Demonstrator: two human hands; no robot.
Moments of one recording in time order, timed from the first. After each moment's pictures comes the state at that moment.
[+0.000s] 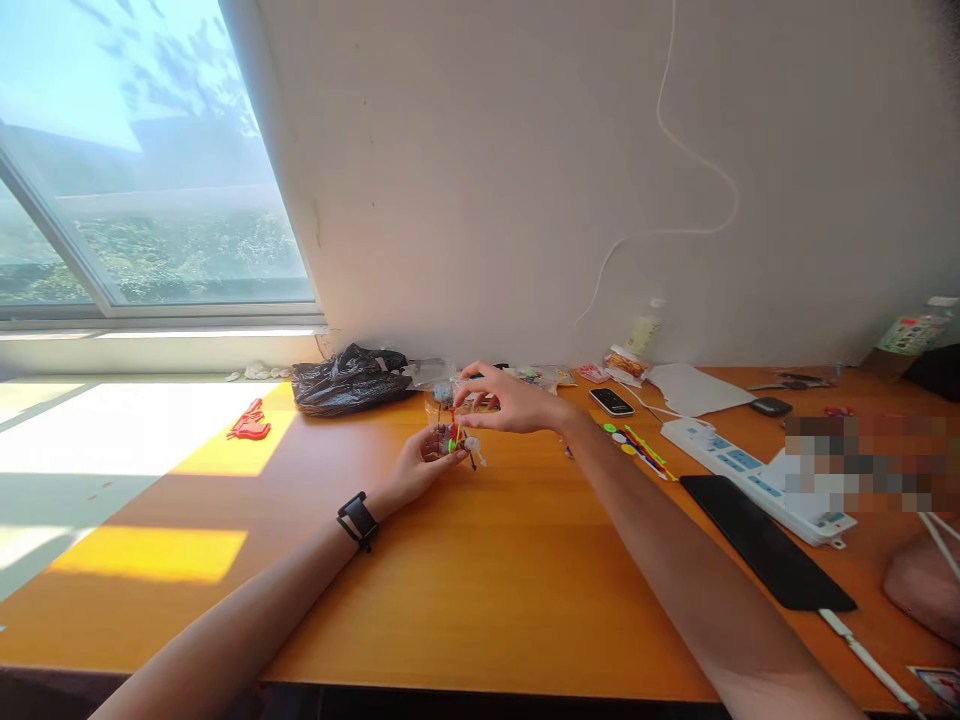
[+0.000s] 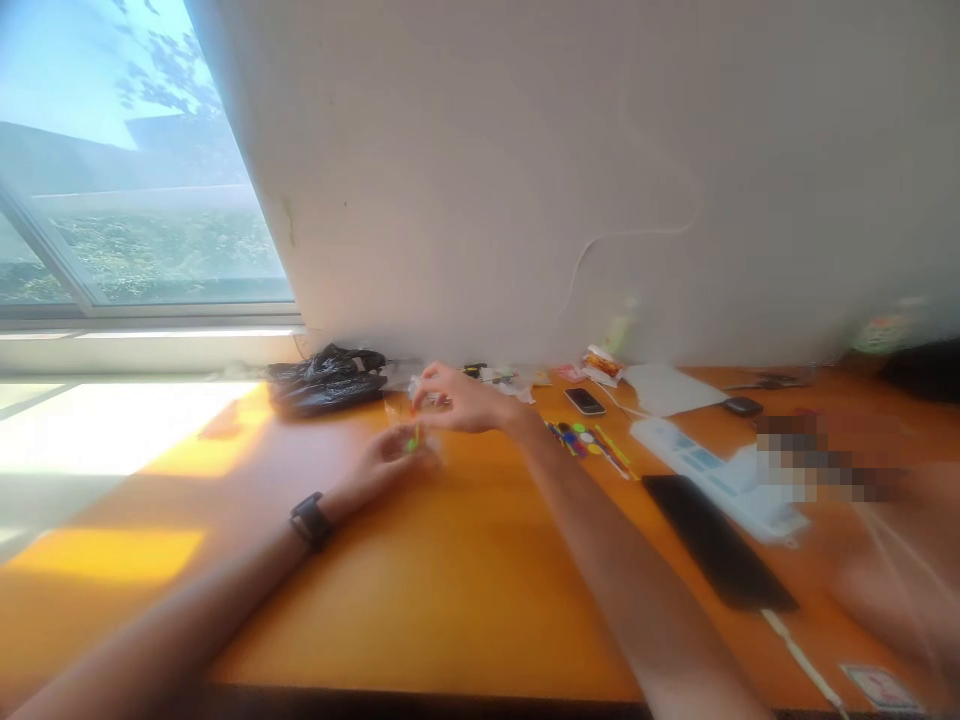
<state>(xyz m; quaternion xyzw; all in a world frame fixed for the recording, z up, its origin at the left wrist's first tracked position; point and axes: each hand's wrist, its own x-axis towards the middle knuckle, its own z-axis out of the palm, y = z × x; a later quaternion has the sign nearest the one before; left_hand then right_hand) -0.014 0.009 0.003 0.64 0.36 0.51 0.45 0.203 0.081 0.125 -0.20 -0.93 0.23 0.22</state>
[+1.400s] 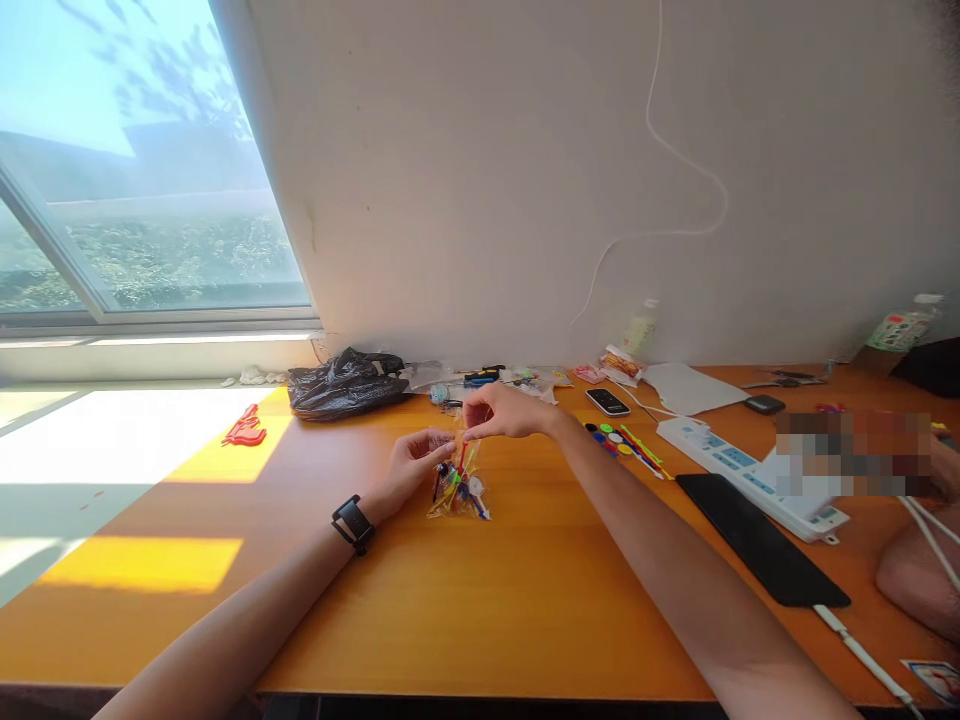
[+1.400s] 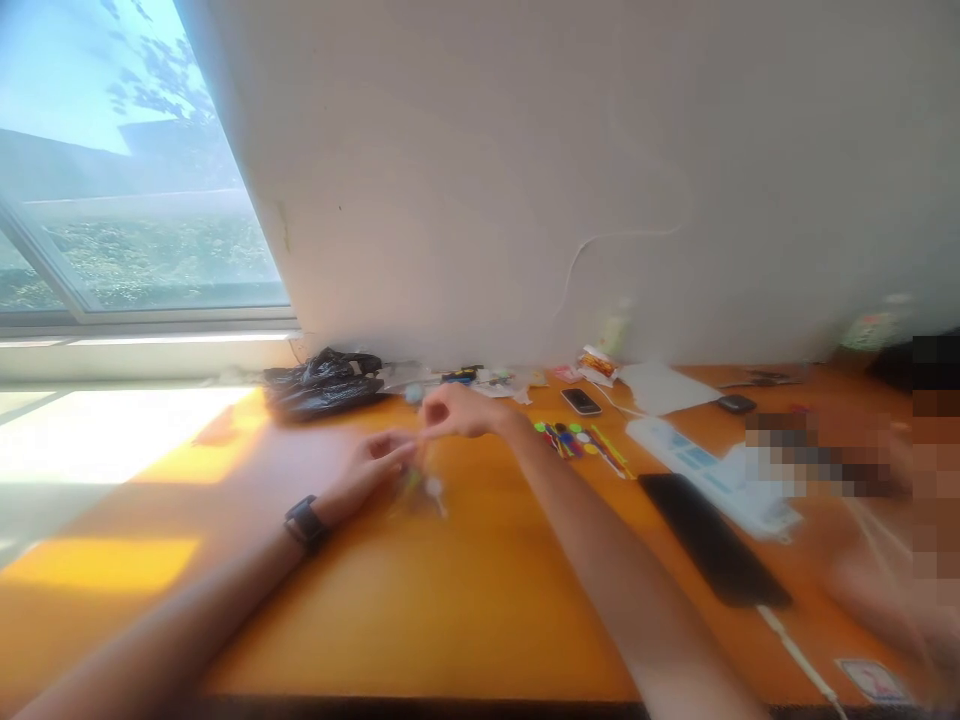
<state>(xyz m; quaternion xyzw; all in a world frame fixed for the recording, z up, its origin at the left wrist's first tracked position) -0.016 -0.004 0.021 0.59 0.41 0.53 0.45 0.199 0.104 0.103 -0.21 -0.92 0.29 0.17</state>
